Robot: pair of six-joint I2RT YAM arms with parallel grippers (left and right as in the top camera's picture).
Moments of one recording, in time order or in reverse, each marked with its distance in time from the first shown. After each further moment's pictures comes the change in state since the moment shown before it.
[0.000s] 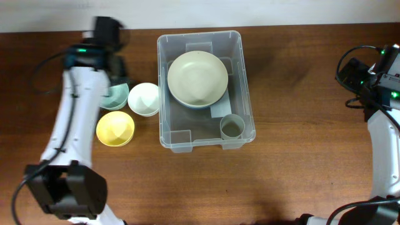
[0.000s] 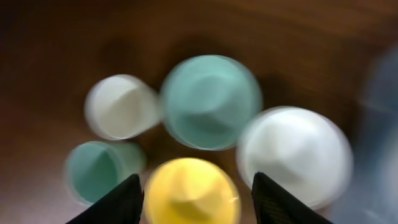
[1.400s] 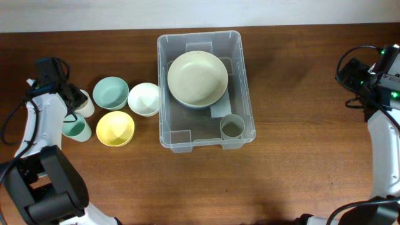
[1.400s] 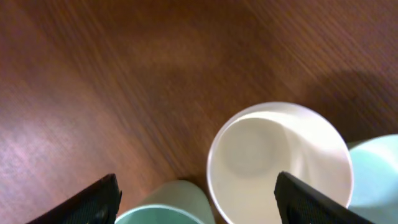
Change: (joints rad) left arm 0.375 0.000 -0.447 0.489 0.051 -0.122; right arm 0.000 0.000 0.000 0.000 0.000 0.000
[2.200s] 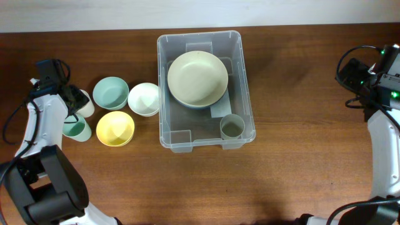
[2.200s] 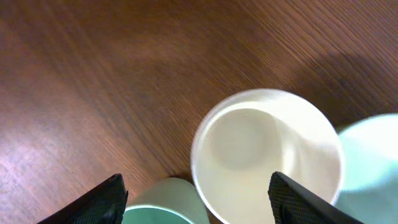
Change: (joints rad) left arm -0.002 -0.002 -0.011 0.009 0.053 0.071; right arm 0.000 0.000 0.000 0.000 0.000 0.000
